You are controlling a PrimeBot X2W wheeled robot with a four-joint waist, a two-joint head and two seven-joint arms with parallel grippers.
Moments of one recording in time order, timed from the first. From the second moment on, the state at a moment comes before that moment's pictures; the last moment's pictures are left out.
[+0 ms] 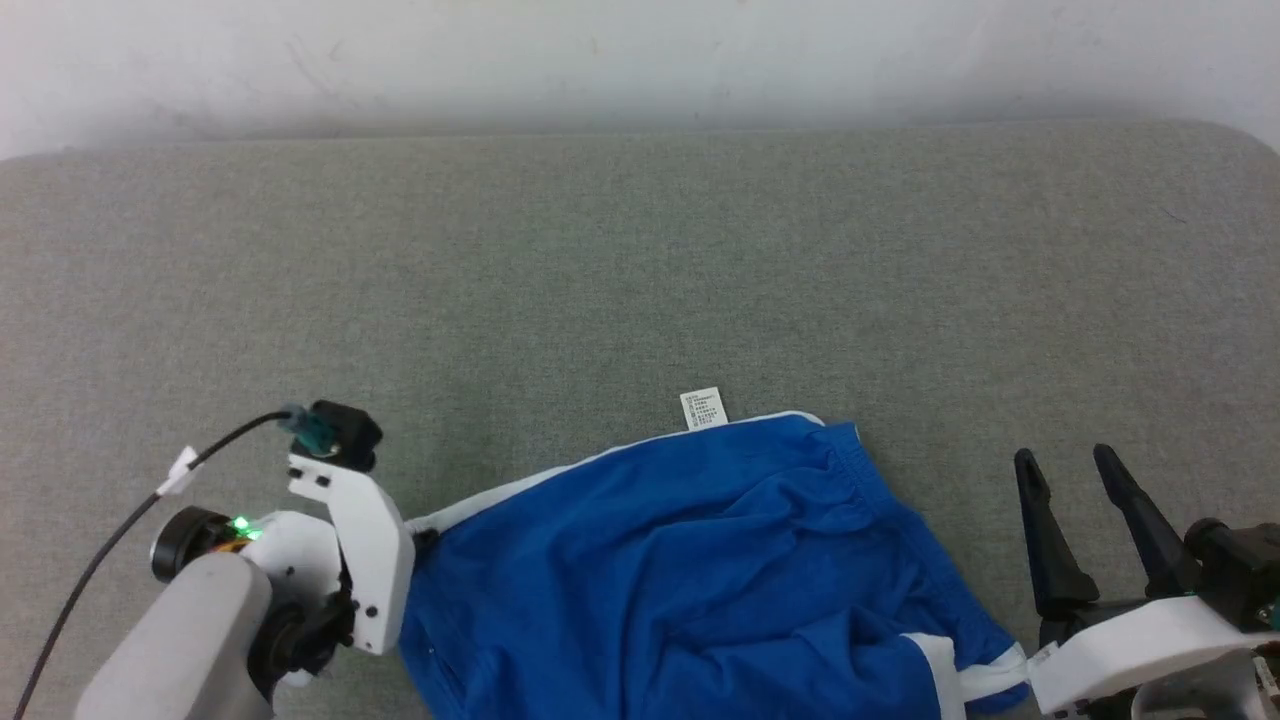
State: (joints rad) left arm -0.34 0.51 -0.46 0.27 -0.62 -0.08 0.65; right arm 0.13 -0.05 -0.06 -0.20 0.20 0.13 0.04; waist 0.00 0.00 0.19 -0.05
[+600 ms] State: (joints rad) left arm -0.30 0.43 -0.50 0.22 -0.56 -0.02 0.47; right arm -0.24 -0.23 0.18 0.11 0.43 0.13 0.48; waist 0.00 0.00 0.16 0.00
